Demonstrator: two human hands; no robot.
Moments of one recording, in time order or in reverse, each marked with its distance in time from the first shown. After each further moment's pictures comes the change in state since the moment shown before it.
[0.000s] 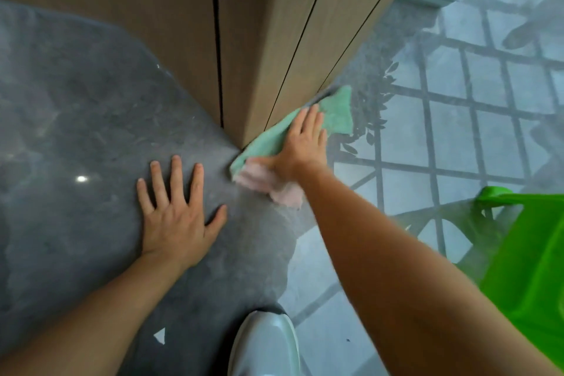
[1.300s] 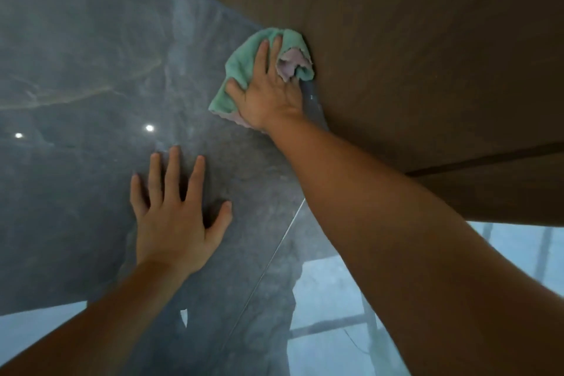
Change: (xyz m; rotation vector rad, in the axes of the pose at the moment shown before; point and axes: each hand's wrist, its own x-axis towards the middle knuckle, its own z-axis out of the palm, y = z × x) left_hand 0.000 -0.141 0.001 -0.130 0.142 -0.434; right_hand 0.096 -0.306 0.032 -0.147 0.104 -0.534
